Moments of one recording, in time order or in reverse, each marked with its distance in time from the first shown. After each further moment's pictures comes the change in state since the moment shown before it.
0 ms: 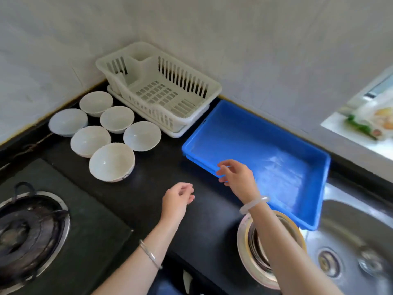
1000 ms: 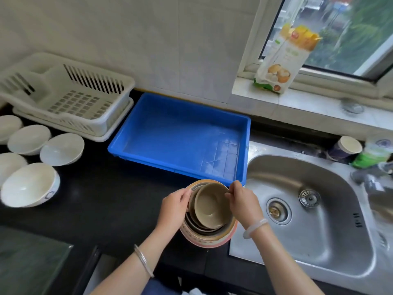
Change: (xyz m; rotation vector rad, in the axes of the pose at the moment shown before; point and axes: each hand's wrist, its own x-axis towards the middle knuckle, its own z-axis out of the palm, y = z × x) left_hand -0.088 -0.016 0.134 0.620 -0.327 0.274; right_hand -0.118 0.143 -0.133 -0.566 0.235 0.127
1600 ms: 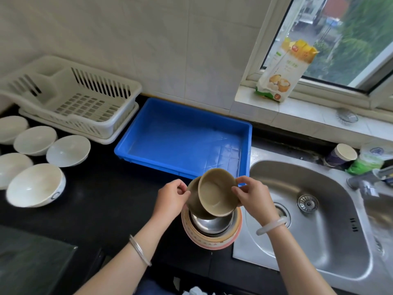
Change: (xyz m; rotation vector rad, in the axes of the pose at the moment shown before) left_hand 0.011 0.004 -0.037 -0.064 0.011 -0.012; right_hand -0.013 -0.023 -0.042 0.400 0.044 0.022
